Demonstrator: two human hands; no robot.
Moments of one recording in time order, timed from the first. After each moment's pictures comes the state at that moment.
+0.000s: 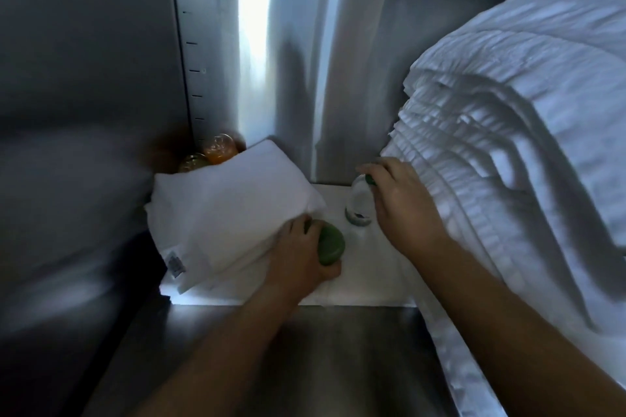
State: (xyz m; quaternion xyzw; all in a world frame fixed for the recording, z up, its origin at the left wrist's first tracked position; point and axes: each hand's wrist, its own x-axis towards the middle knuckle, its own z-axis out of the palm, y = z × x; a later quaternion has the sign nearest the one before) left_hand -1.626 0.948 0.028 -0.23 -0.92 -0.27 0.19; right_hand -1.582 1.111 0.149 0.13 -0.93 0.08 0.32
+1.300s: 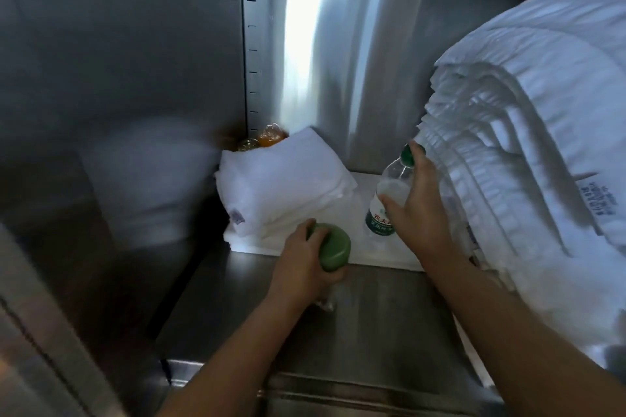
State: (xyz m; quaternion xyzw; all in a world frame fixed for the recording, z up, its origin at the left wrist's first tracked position) left_hand -1.514 0.893 0.019 -0.17 -0.91 -0.34 0.17; right_hand -1.537 1.092 0.102 0.14 -0.84 0.37 0.38
